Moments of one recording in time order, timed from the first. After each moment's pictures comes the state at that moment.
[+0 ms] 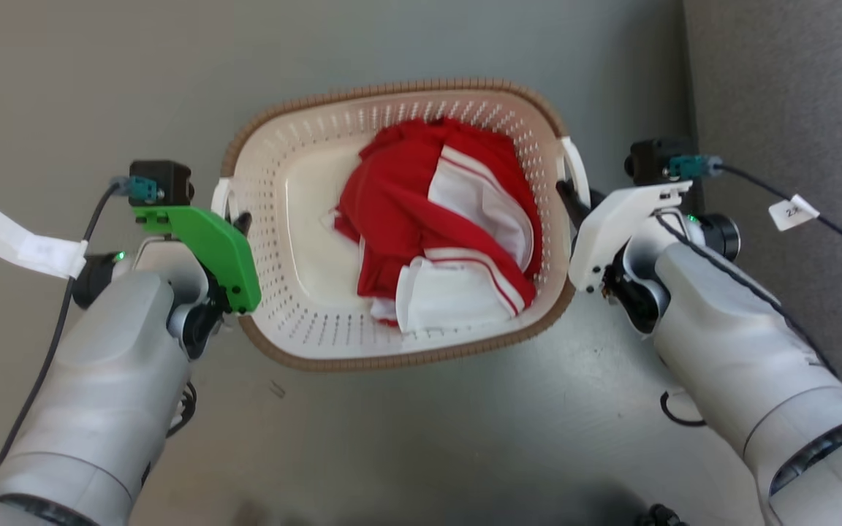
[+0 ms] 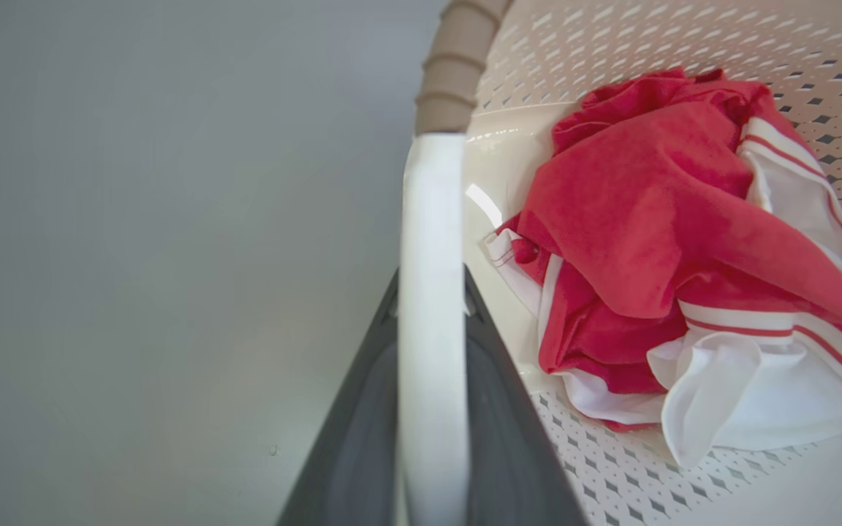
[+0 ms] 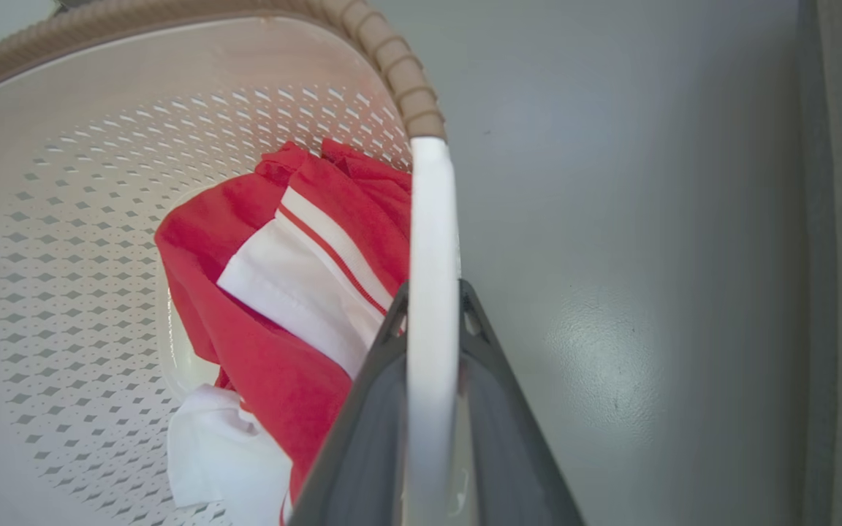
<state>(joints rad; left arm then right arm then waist) -0.86 0.11 -0.74 1.05 -0.88 -0.13 0.07 -0.83 -0.05 0.69 1.13 0.71 0.08 -0.09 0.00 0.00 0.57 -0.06</state>
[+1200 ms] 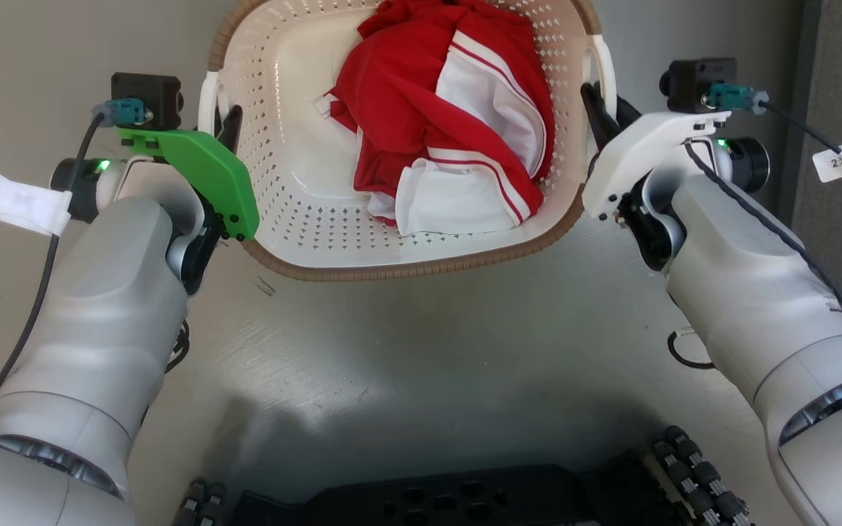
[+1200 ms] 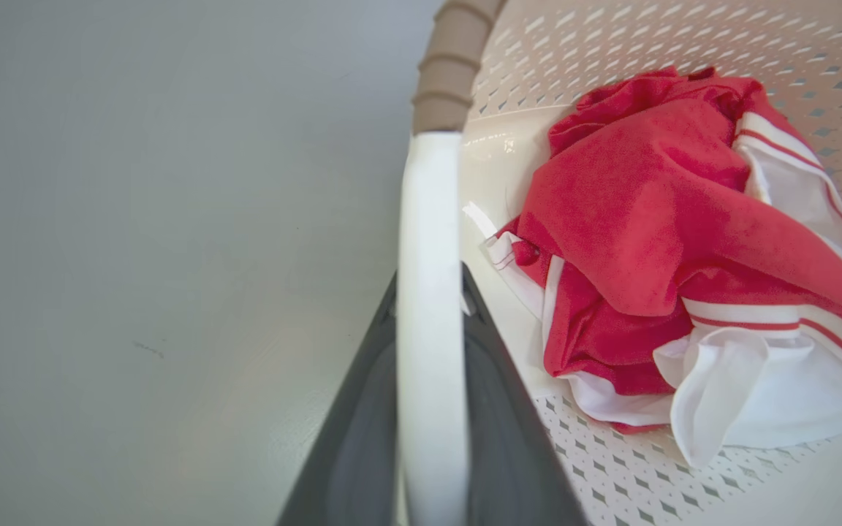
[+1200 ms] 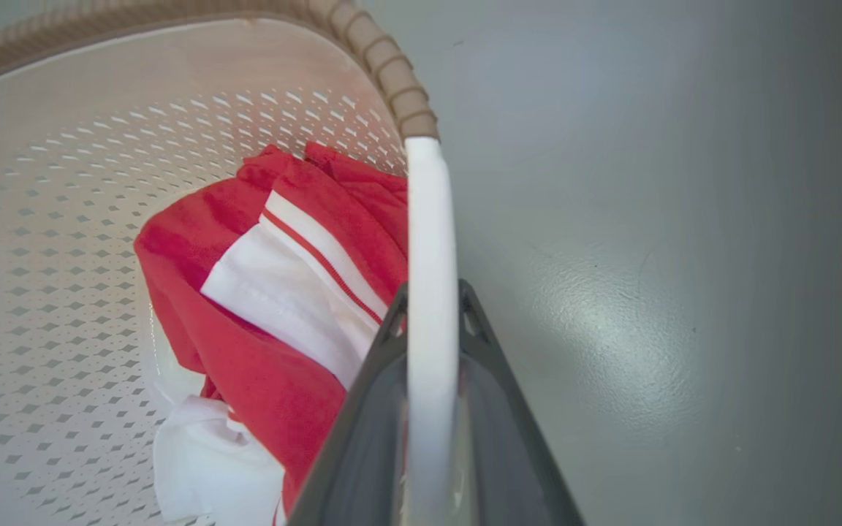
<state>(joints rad) -1.03 0.08 -0.77 1.13 -0.80 -0.13 -0.12 -0.98 -0.06 0.66 1.16 0.69 0.05 -0.23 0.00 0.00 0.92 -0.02</state>
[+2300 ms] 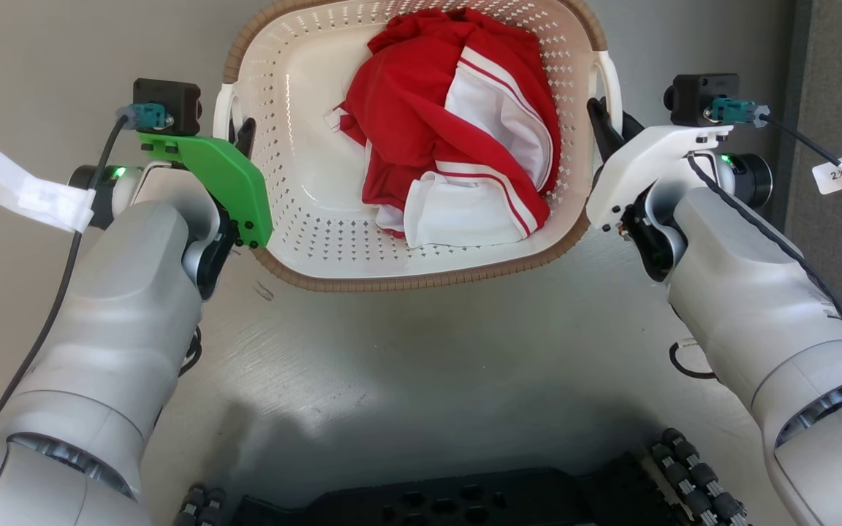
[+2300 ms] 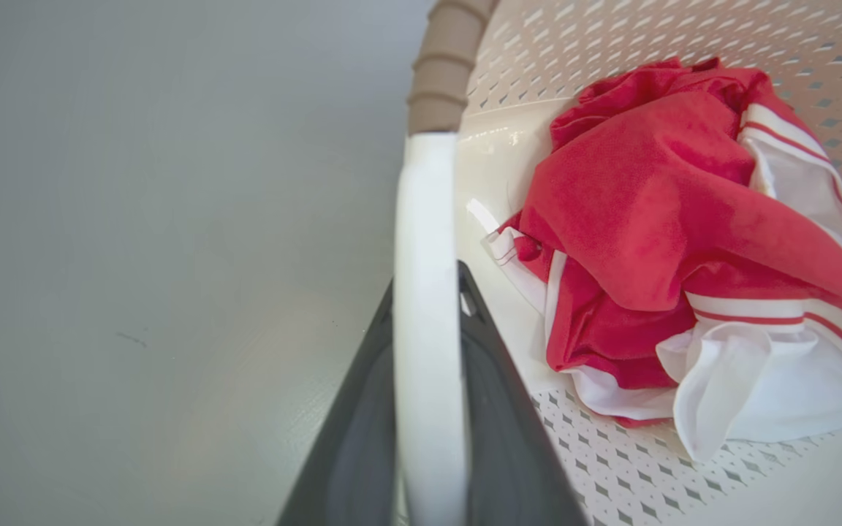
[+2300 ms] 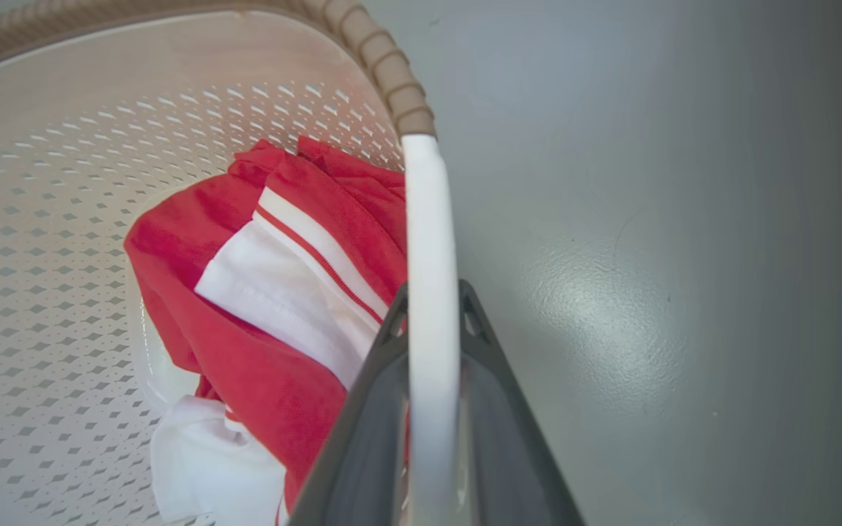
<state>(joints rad) -1.04 0.06 -0.81 1.16 -0.81 -0.13 -0.10 -0.98 -0.05 0.65 1.22 0.70 0.06 -0.25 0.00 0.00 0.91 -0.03</state>
